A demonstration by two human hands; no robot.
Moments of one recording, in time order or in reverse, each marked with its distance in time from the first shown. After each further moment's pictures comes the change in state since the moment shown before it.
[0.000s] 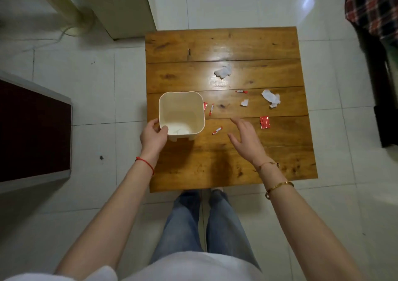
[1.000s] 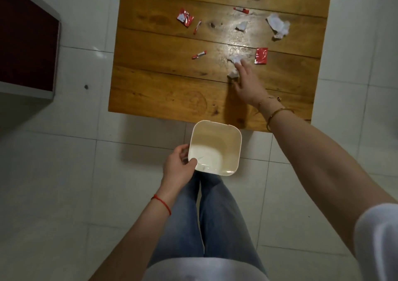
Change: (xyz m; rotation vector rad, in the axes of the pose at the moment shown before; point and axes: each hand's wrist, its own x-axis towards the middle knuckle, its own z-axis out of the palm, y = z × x) left_hand -0.237 -0.207 0.187 -0.028 -0.113 -0.192; right_hand -0.004 0.178 0.049 -0.201 -0.188 -0.184
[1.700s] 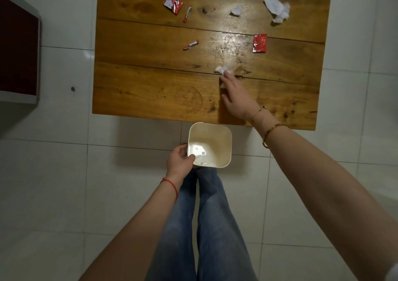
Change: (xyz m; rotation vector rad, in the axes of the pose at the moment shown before) left_hand 0.078 -0.047 0.039 -0.118 -0.032 -0.191; right_hand -0.023 0.008 0.059 0.033 -0.081 -0.078
